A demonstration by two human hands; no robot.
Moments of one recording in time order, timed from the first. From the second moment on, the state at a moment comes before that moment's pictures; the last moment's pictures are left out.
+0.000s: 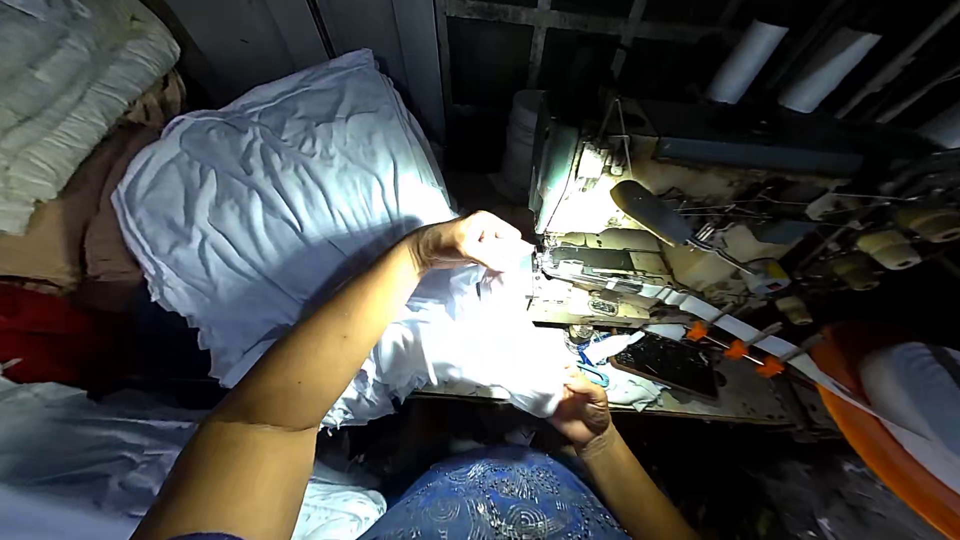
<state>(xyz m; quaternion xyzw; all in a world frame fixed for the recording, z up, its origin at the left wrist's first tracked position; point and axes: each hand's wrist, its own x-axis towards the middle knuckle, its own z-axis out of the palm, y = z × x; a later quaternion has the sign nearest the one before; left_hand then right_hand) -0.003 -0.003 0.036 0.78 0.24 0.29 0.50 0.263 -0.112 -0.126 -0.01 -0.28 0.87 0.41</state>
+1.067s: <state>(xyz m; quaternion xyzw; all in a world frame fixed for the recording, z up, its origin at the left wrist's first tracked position) 0.080 -0.085 -0.032 0.78 0.56 0.28 0.03 0.272 -0.104 -0.111 -0.24 -0.25 0.84 0.42</state>
